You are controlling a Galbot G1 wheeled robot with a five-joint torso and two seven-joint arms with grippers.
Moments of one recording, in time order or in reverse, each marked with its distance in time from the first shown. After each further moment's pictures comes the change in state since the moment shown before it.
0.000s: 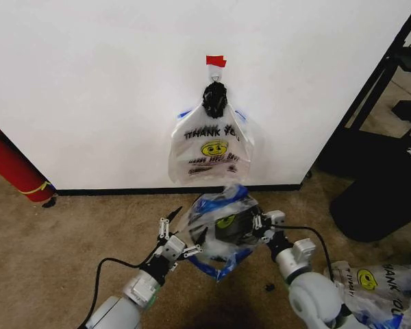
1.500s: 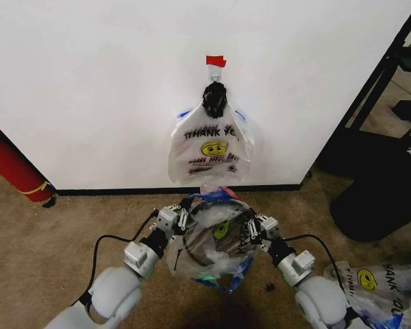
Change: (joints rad) left arm -0.165 0.057 -0.021 0.040 -0.522 0.077 0.043; right arm -0.014 -0.030 0.131 -0.065 -0.010 0.228 -0.401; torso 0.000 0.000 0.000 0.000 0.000
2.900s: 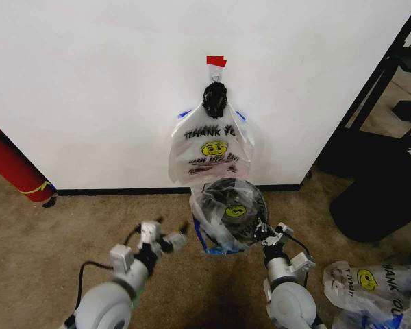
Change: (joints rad) left arm 0.261 0.014 -0.077 -0.294 -0.416 0.384 -0.182; right arm 0.021 0.126 -0.151 -0.039 0.603 0.011 0.659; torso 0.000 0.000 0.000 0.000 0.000
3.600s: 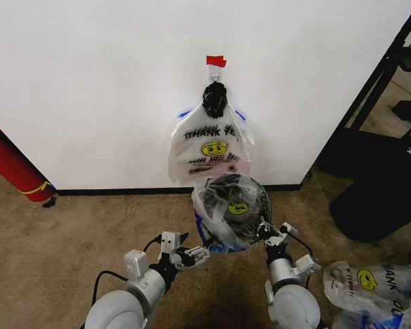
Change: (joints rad) left arm -0.054 -0.045 0.063 0.047 -0.050 0.033 -0.038; right arm -0.023 -0.006 -0.012 0.051 0.001 0.003 -0.010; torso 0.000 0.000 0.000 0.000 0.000
